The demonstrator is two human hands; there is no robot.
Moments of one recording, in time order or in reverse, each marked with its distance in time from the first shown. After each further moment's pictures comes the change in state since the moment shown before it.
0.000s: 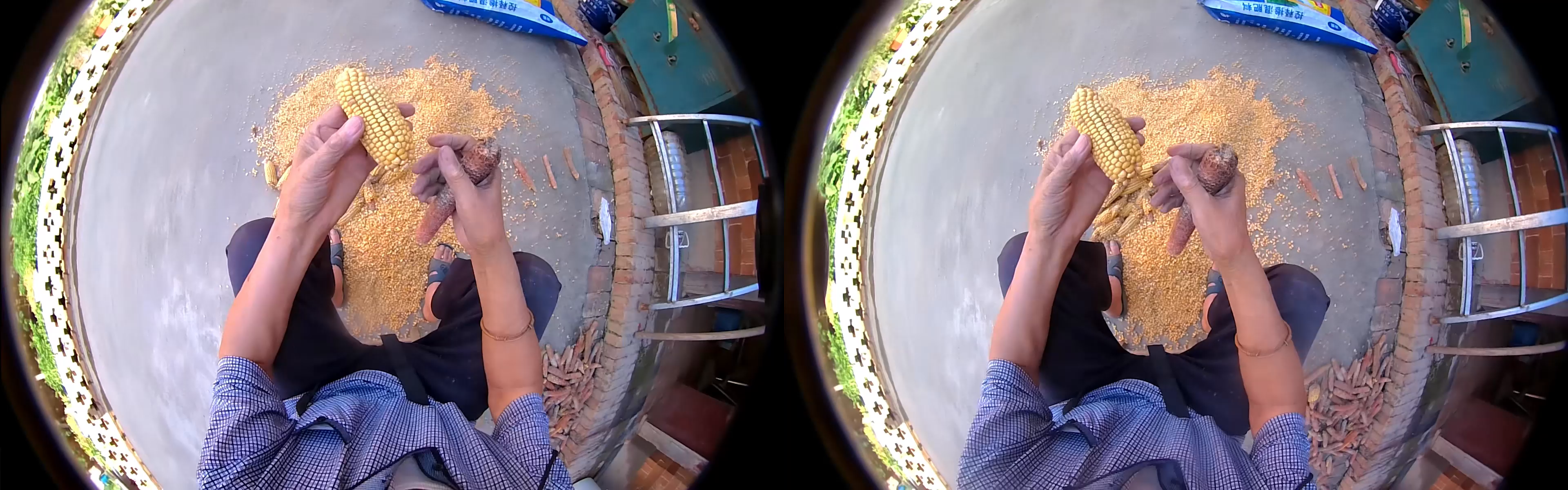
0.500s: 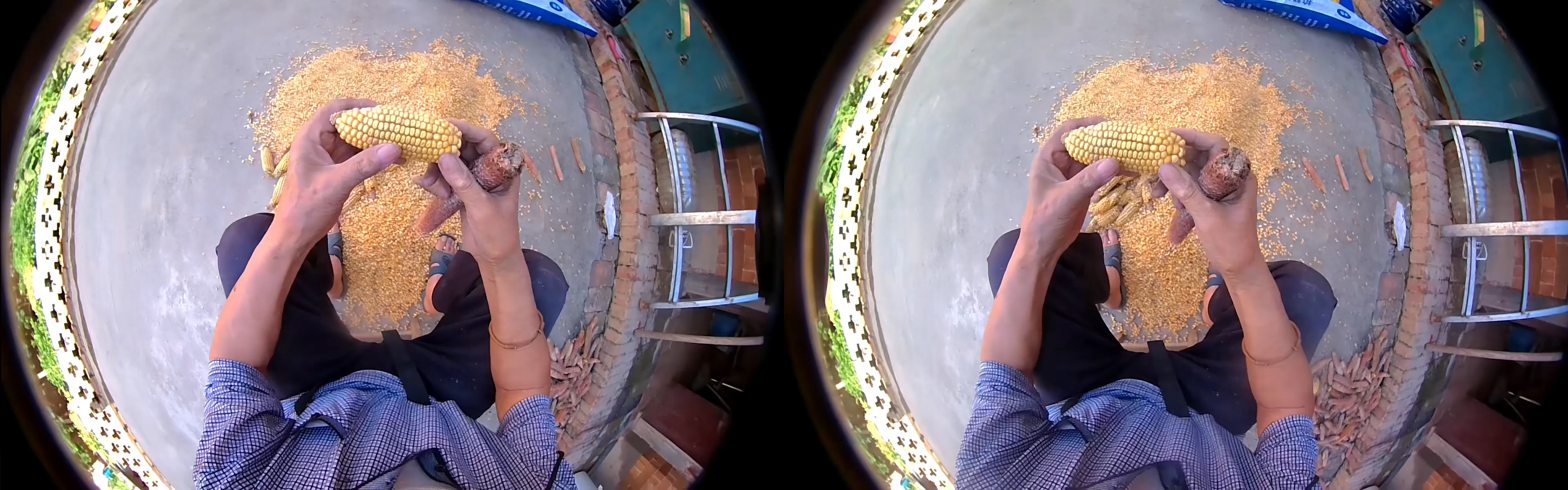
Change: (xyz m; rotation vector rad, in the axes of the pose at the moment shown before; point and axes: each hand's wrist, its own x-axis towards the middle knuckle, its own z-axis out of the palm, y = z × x) left_hand -0.009 -0.005 -0.009 0.447 0.150 -0.020; right_hand -0.001 0.005 0.005 0.058 0.024 -0.095
